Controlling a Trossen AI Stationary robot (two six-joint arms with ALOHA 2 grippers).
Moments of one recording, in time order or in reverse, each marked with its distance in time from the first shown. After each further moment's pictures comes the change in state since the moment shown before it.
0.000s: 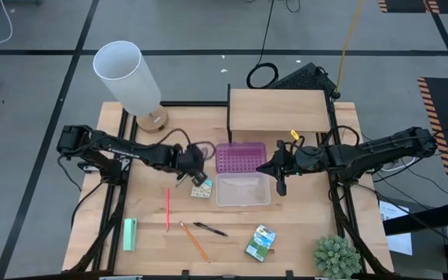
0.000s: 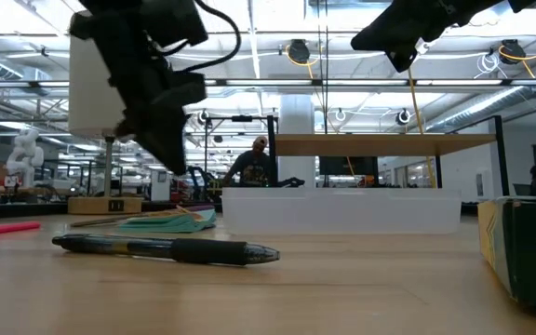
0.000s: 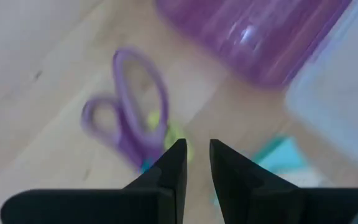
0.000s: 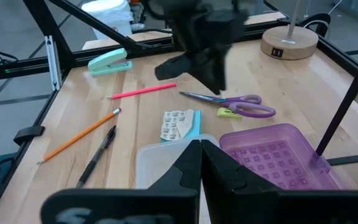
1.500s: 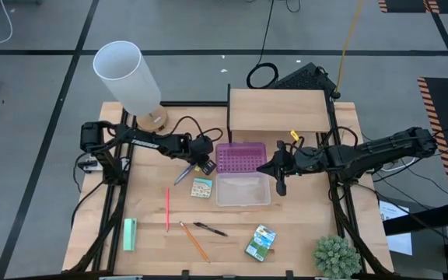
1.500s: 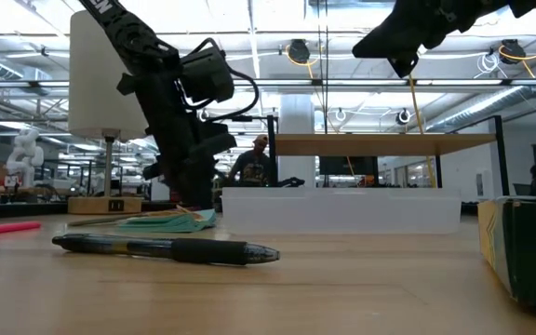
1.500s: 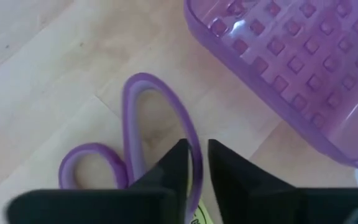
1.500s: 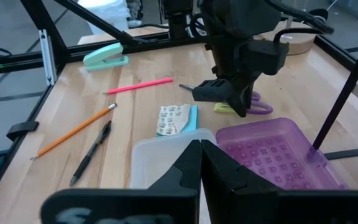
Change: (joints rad) left arm 0.209 0.210 0.008 0.204 0.180 0.090; right arm -0.003 0.000 -0.024 0.013 0.005 -0.004
